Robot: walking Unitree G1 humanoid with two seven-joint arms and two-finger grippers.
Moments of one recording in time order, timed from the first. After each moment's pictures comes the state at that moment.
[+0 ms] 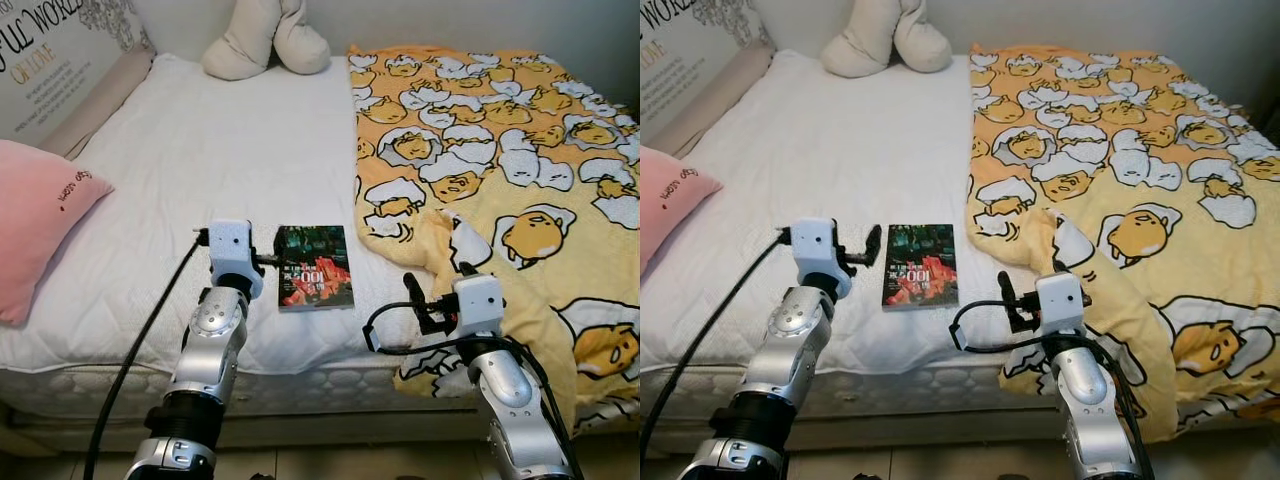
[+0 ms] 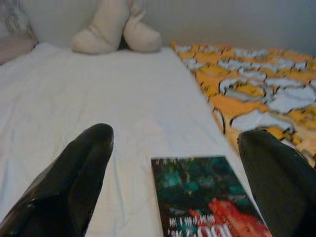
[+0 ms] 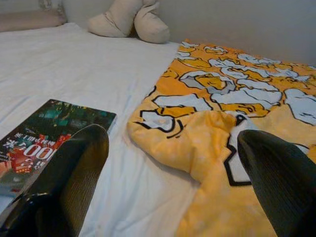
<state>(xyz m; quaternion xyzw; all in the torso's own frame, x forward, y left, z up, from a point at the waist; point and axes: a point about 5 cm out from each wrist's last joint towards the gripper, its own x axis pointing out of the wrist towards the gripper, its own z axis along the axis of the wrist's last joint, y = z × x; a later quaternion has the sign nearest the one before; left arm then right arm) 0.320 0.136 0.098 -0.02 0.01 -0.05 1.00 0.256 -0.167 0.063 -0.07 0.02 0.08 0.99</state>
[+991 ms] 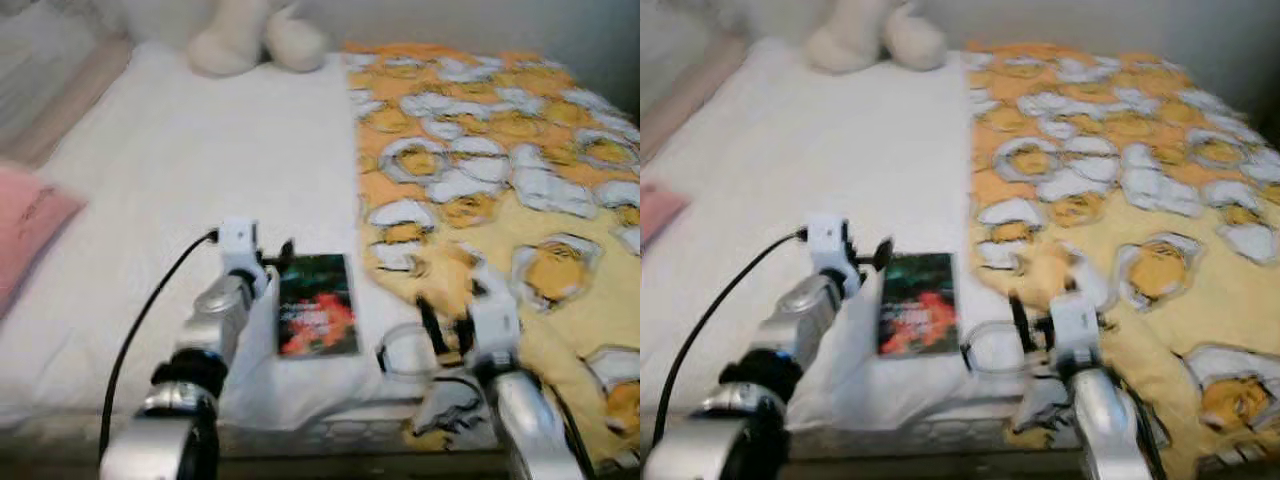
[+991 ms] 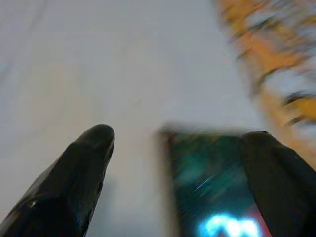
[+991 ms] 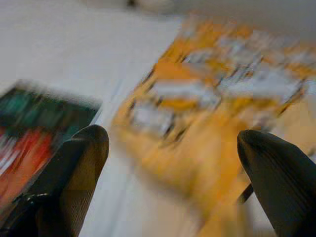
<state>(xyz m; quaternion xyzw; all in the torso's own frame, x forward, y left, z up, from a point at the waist) 0.340 0.140 0.052 -0.11 0.20 -0.08 0.97 0.217 -0.187 0.045 -0.08 0.08 0.08 0.99</state>
